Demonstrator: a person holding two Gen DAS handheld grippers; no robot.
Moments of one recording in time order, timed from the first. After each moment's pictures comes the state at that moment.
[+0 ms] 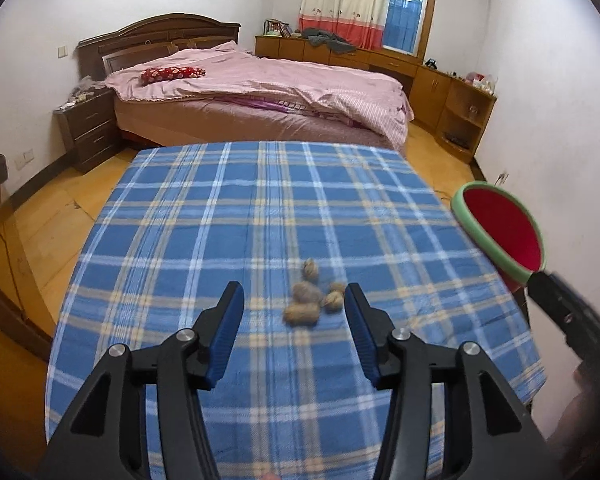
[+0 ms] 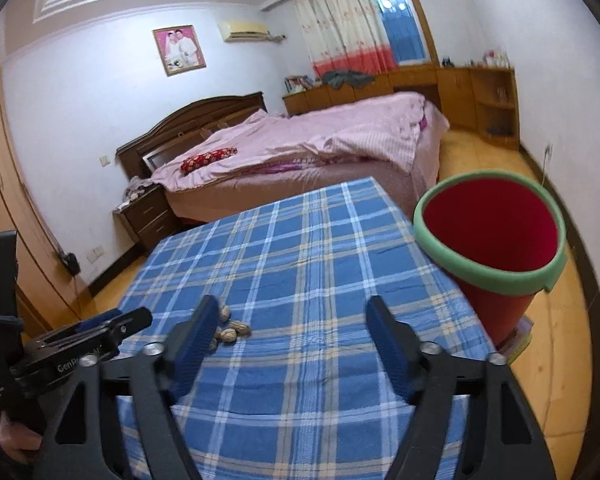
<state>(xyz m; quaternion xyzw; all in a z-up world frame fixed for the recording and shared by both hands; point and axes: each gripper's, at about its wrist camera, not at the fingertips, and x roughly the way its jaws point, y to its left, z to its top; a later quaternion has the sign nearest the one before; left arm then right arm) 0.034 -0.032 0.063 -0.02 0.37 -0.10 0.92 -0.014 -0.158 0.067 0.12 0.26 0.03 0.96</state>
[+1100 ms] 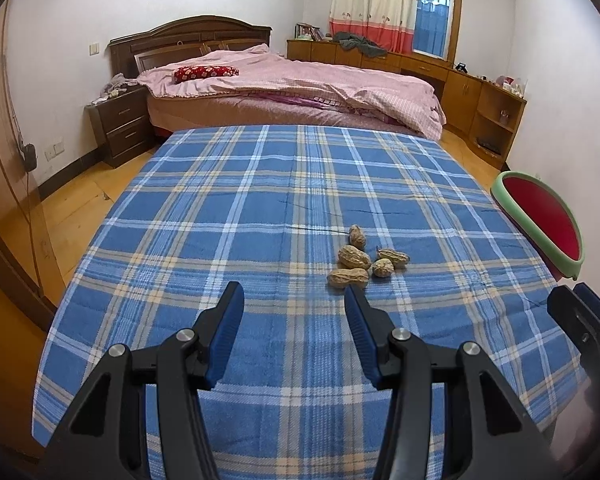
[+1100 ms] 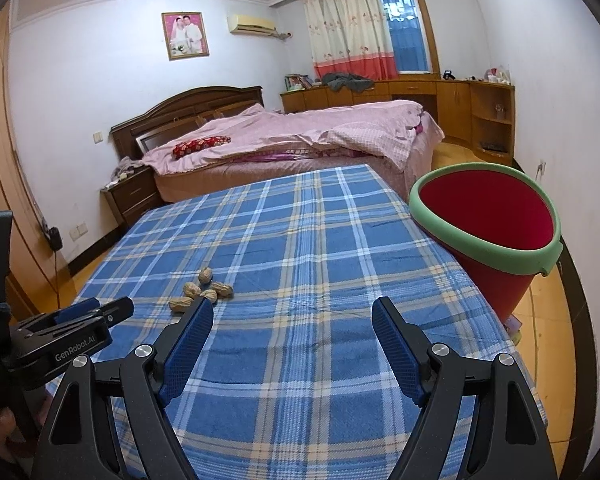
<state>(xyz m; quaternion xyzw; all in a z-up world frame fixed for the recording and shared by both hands) 0.023 -0.022 0.021 -0.02 0.36 -0.03 0.93 -0.021 -0.142 0.019 0.09 0.27 0.01 0.96</state>
